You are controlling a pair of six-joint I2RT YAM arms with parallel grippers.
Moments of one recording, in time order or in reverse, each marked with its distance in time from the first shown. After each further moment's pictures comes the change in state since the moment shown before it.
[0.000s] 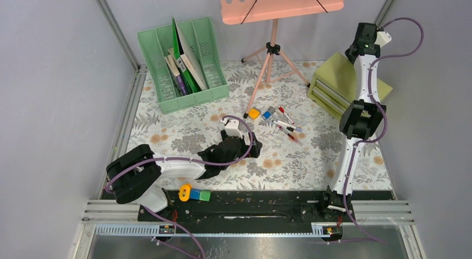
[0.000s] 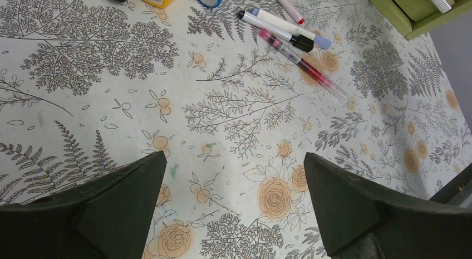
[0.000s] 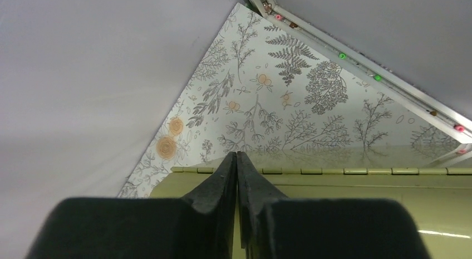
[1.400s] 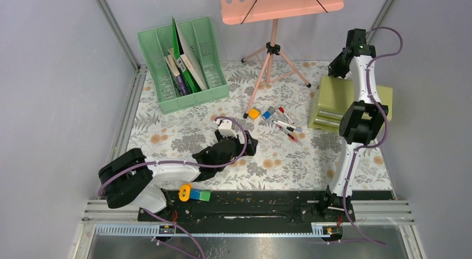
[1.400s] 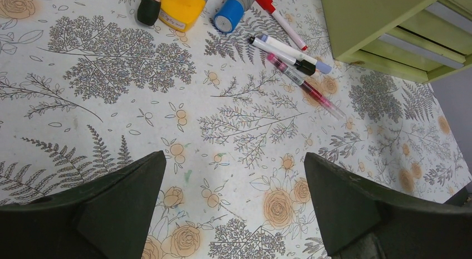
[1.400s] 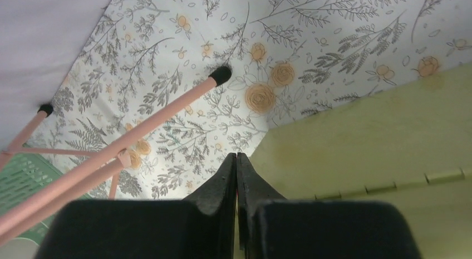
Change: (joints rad) left arm 0.000 -0.077 -0.052 0.029 -0.075 -0.005; right arm 0.042 -0.149 -0.220 -0.209 -0.347 -0.060
